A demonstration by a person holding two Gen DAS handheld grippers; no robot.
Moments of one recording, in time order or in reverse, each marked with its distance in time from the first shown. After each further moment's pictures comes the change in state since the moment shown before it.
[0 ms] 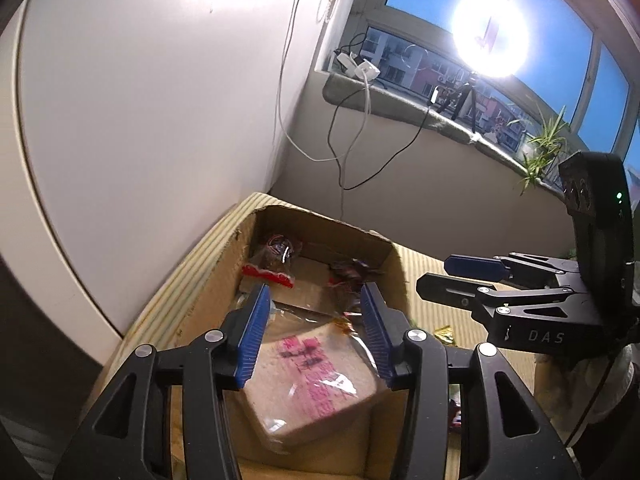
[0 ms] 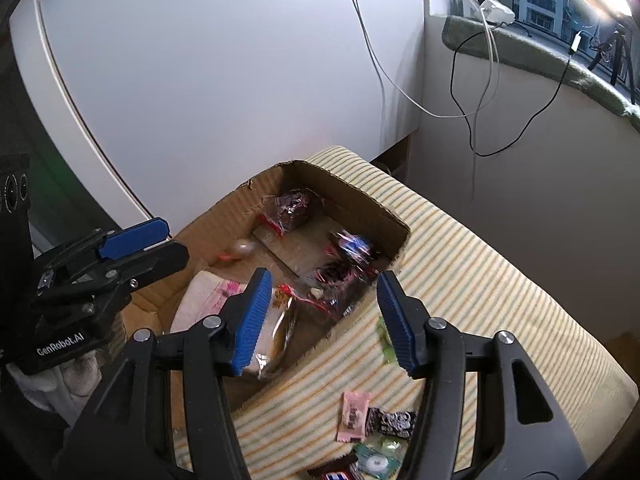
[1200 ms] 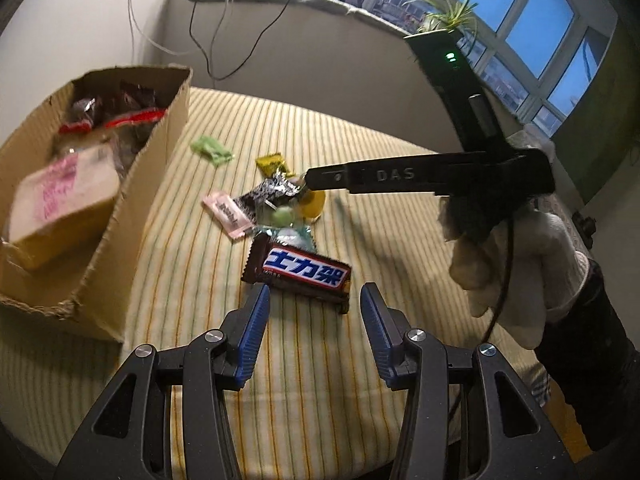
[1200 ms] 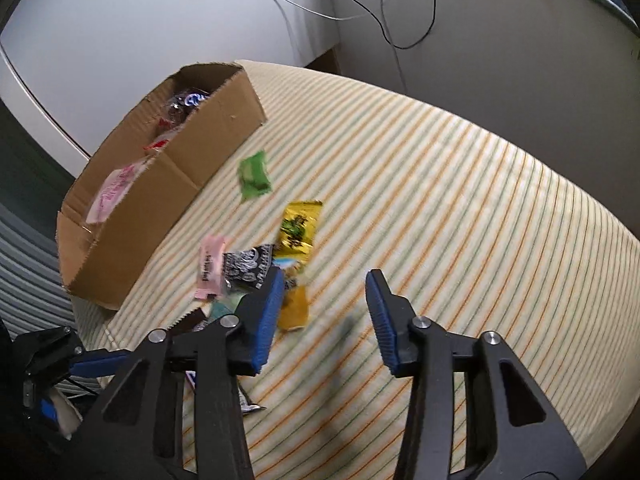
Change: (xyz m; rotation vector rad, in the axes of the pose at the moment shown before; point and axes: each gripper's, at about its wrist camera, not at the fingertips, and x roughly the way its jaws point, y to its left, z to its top) left arm 0.018 -0.137 -0.121 0.150 0.313 -0.250; right arm -0.001 -0.111 -0.122 0.197 0.167 -0.025
